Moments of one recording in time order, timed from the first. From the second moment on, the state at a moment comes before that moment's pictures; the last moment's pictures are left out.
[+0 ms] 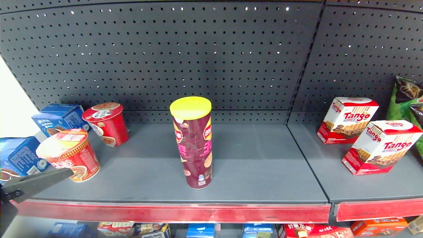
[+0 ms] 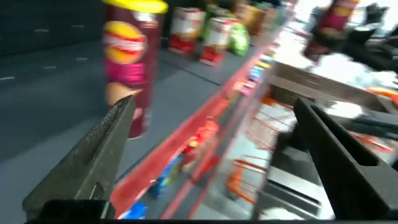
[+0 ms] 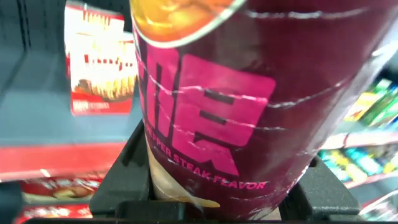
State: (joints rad) left arm 0.29 1.04 -0.07 -1.50 -1.31 -0.69; right arm 0.00 0.18 -0.46 0.05 -0.37 -0.37
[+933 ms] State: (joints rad) left arm 0.45 1.07 -0.25 -1.39 -1.20 -0.66; right arm 0.50 0.78 -0.72 -0.01 -0.34 -0.11
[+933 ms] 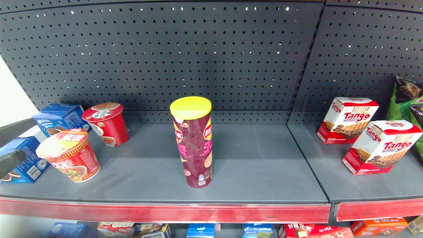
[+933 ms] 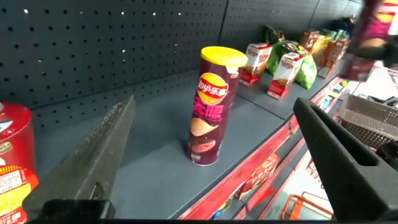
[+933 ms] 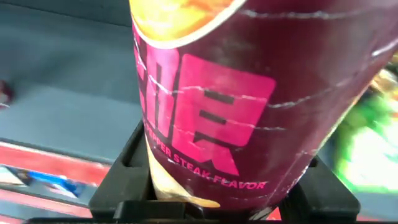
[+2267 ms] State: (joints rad) left arm 0.61 1.08 -0.44 -1.39 -1.20 -0.66; right arm 0.62 1.64 -1.25 -0.46 -0.34 -0.06
